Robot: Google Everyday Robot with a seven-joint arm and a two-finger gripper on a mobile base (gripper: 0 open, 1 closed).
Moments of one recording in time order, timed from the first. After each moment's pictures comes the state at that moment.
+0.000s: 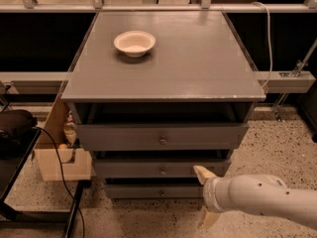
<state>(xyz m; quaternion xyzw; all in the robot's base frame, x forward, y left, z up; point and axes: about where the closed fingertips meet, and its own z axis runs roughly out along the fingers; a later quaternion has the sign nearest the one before) 0.429 -0.132 0.528 -0.70 0.67 0.00 0.26</state>
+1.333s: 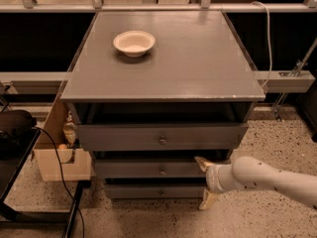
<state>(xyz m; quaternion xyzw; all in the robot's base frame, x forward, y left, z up) 0.512 -0.156 0.453 -0.70 0.64 0.04 0.30</state>
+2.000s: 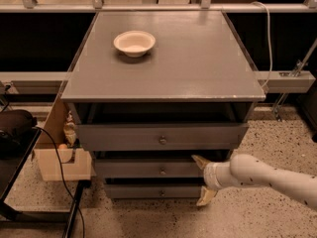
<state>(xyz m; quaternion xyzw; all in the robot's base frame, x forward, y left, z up) 0.531 -0.149 0.435 -0.71 0.63 0.06 0.31</state>
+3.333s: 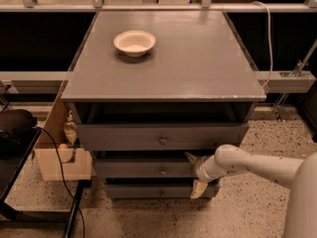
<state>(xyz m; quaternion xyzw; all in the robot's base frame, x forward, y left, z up) 0.572 -0.137 0.388 -0.72 0.63 0.07 0.27</state>
